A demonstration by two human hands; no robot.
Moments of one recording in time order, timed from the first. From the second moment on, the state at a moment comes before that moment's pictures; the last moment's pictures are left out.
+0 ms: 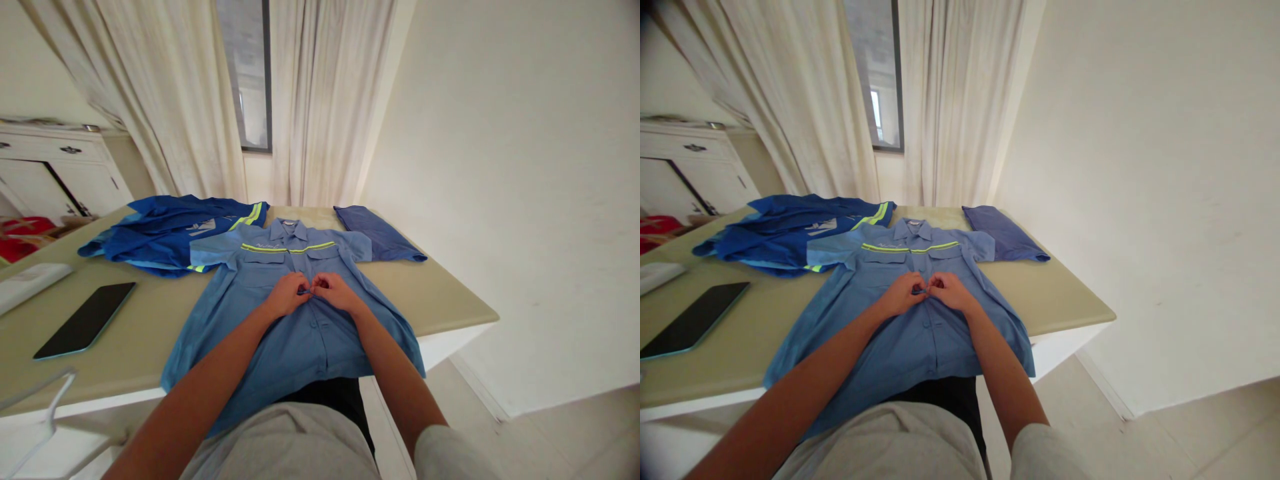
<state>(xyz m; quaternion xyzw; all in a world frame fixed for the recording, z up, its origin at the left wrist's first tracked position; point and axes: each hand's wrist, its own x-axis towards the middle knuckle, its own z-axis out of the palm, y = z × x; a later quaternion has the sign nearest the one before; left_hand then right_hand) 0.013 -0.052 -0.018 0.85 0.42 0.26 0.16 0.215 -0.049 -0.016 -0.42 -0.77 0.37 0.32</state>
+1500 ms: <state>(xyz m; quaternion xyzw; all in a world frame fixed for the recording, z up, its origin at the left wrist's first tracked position) 0.003 -0.002 -0.012 0.82 0.55 0.16 -0.01 0.217 -0.076 0.003 -0.47 -0.85 0.14 0.17</state>
